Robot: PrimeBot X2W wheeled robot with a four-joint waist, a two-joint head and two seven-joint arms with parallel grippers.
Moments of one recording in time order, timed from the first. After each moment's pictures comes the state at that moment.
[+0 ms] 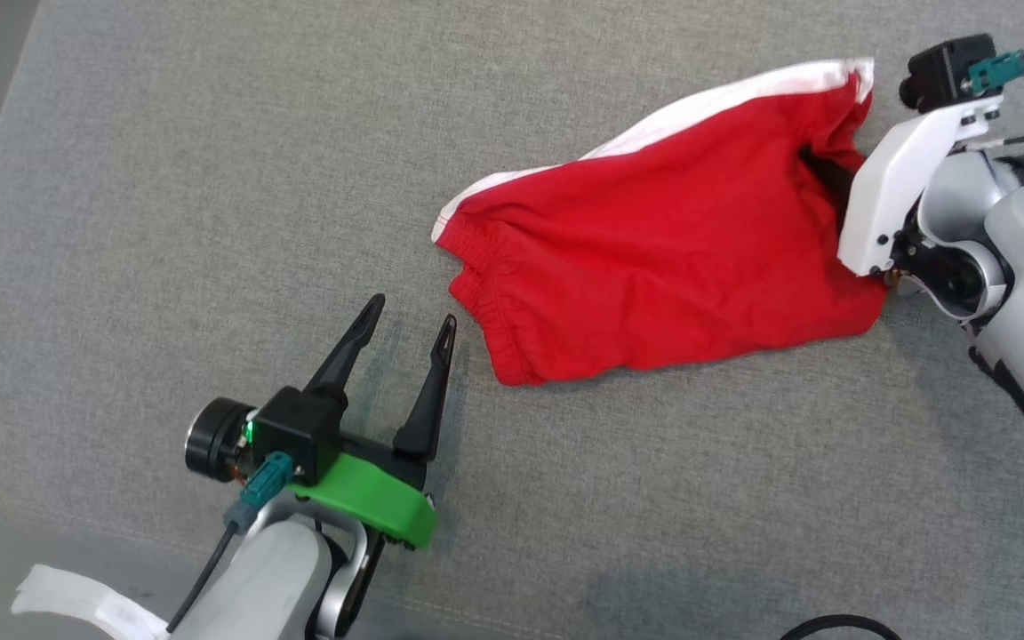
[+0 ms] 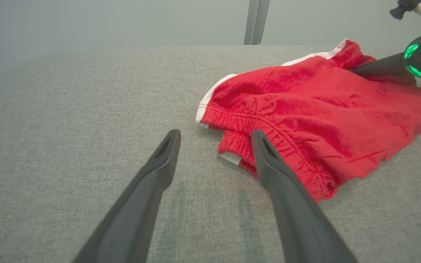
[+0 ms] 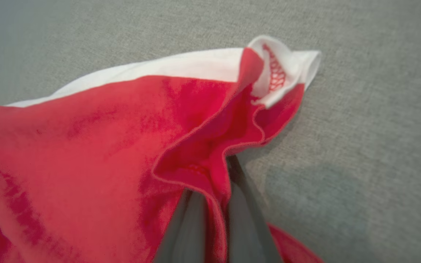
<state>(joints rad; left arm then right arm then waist) -0.37 0.26 -0.63 0.17 -0.46 0.11 -0.26 -0.96 -0.50 0.74 0.67 0.94 0.13 0.32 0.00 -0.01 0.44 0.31</state>
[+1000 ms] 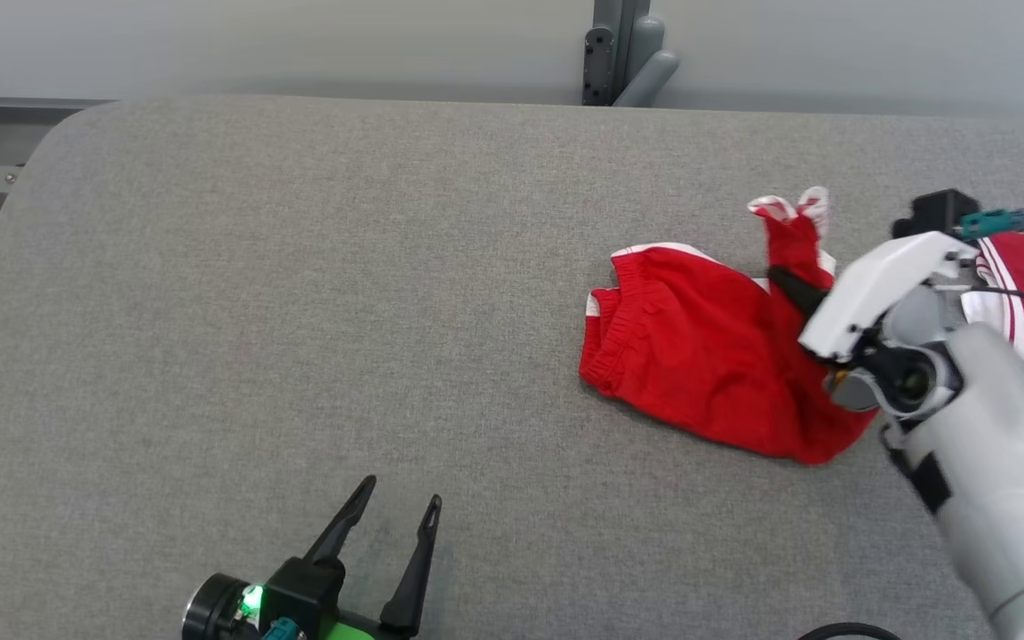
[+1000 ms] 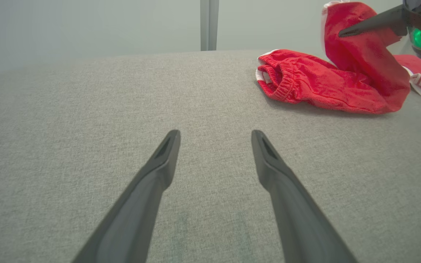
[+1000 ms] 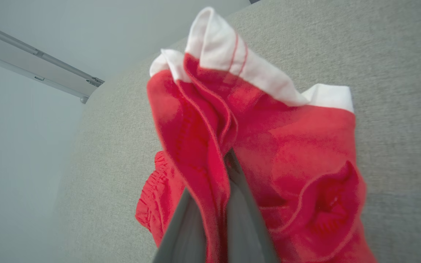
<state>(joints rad) 0.00 0.20 -0.47 0.18 -0.27 -0.01 -0.26 -0.70 -0.30 0.30 0.76 0.98 0.13 0.36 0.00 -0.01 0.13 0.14</state>
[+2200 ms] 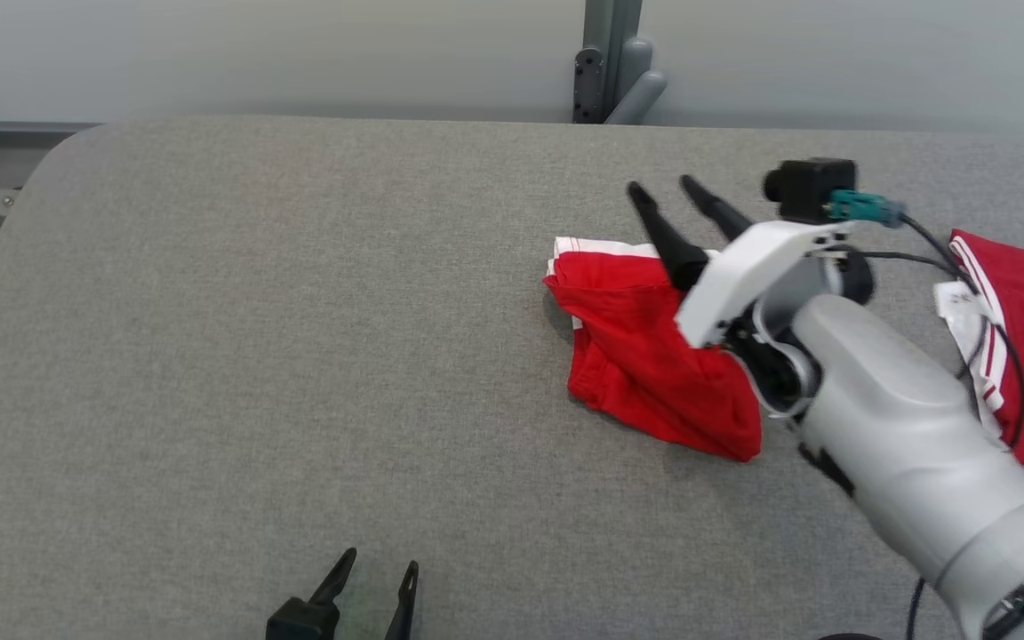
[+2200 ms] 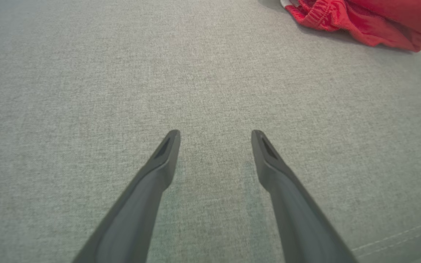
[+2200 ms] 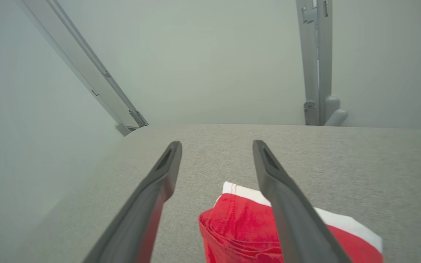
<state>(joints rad) 0.01 0.14 -0.40 0.43 -0.22 -0.05 -0.26 -0.88 -0.13 0.69 0.86 0.96 0.13 -0.16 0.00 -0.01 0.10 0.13</state>
